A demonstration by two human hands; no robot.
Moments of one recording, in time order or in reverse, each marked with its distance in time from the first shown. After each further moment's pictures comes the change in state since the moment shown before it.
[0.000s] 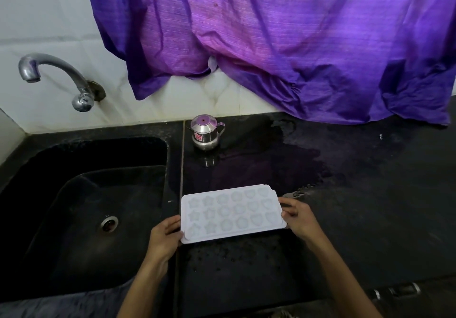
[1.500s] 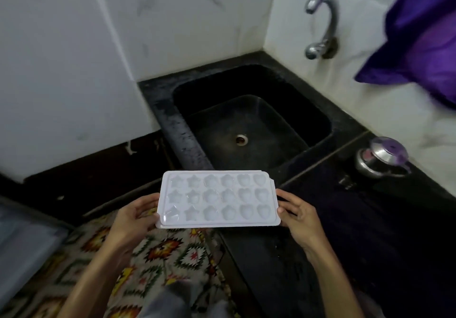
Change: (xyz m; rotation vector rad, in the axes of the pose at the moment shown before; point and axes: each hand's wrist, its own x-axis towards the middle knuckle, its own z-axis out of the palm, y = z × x) left_hand -0.207 -0.107 -0.052 -0.500 0.853 -0.194; right_hand -0.011 -0.081 0.122 -0.165 -1.024 -0.321
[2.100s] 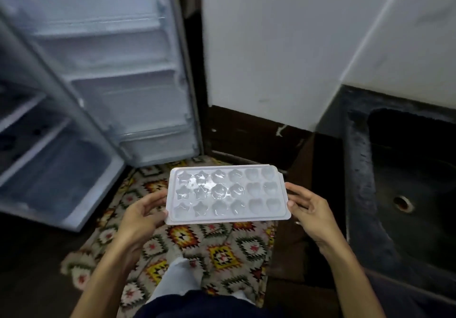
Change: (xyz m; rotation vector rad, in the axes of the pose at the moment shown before) left_hand -0.158 -0.136 -0.146 -0.476 0.712 -0.179; right_hand -0.006 -0.027 0.230 -0.306 -0.834 -0.212
